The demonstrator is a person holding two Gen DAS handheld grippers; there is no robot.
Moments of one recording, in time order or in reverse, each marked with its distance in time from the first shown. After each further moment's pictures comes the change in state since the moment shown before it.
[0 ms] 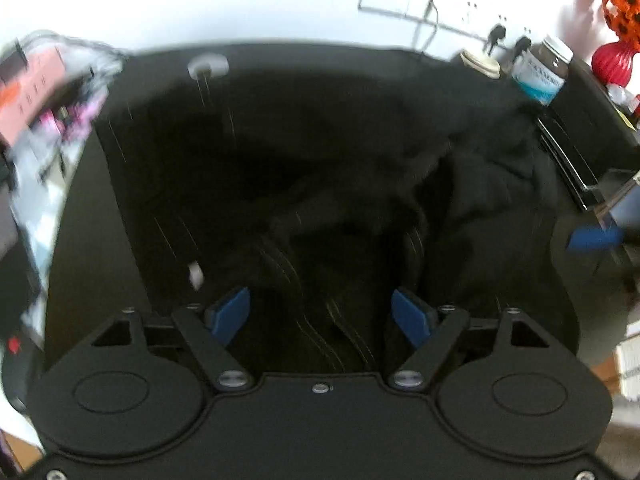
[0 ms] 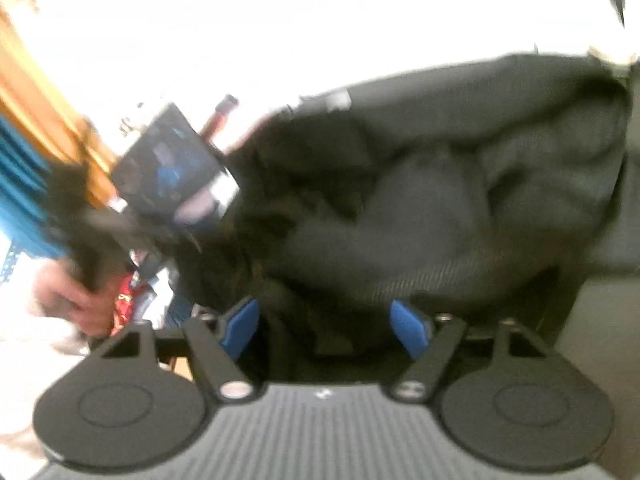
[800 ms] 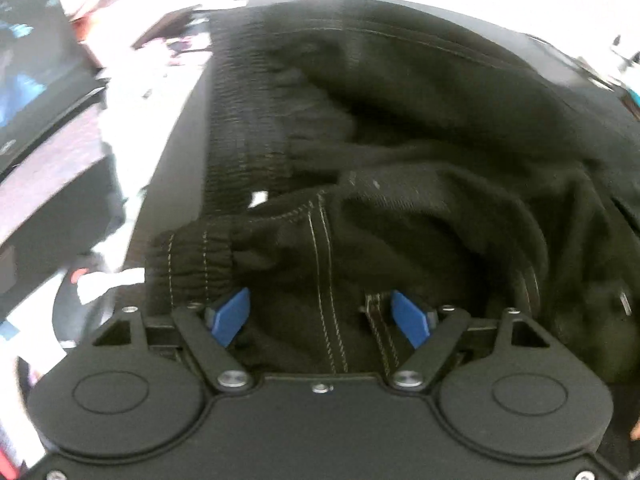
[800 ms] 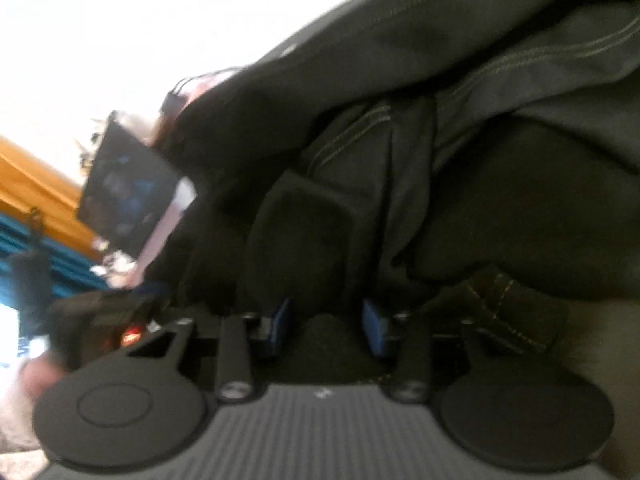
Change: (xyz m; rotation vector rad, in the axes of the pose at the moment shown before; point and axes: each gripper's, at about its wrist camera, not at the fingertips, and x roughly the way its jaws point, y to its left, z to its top) left arm 0.020 0.077 -0.018 -0.185 0.067 0.287; right arm 0.124 -0.016 -0.012 0.281 0.133 0.035
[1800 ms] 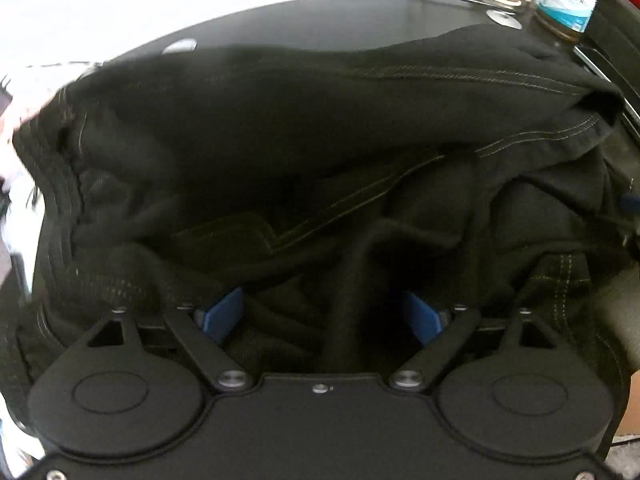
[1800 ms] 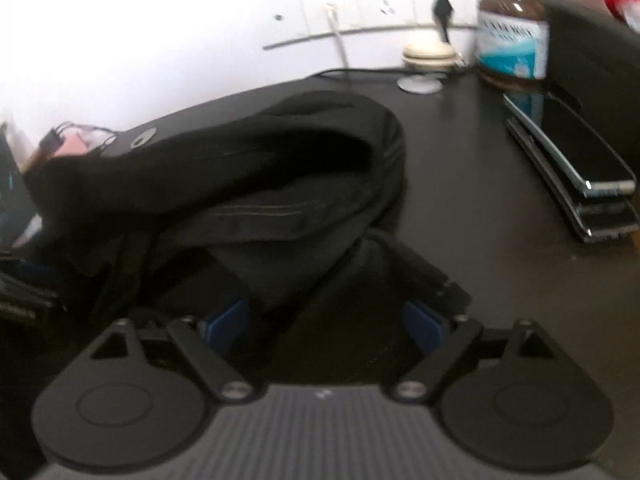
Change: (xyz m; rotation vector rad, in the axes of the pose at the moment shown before) left arm -0.002 -0.153 -0.007 0.300 -0.036 -0.070; right arm -0.076 -0.020 -0.043 -0.190 -0.361 -0.563
